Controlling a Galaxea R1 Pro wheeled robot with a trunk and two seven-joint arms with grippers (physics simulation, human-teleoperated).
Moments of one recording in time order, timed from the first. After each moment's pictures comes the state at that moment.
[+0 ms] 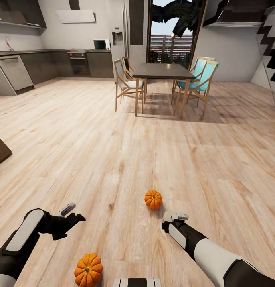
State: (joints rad) left arm -0.45 0.28 -0.01 -1.21 1.43 0.98 0.77; right arm -0.78 0.05 0.63 -0.30 -0.77 0.31 -0.40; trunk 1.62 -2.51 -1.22
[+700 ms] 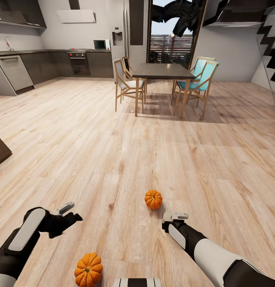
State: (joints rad) left arm -0.46 0.28 -0.02 -1.24 1.31 0.98 0.77; right arm -0.78 0.05 0.63 -0.30 -0.74 0.31 -0.40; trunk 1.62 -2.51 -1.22
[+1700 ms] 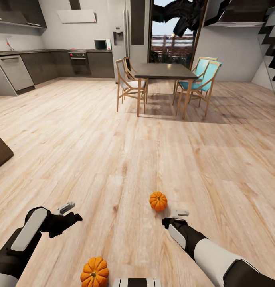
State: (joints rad) left arm -0.46 0.27 -0.02 -1.24 1.26 0.98 0.76; right arm -0.78 0.05 0.63 -0.30 -0.74 0.20 -0.40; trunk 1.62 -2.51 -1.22
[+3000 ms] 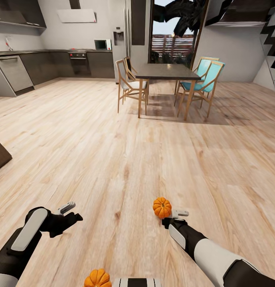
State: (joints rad) left arm -0.46 0.27 -0.02 -1.25 1.26 0.98 0.76; right arm -0.78 0.05 0.63 -0.30 -0.73 0.20 -0.39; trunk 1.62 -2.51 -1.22
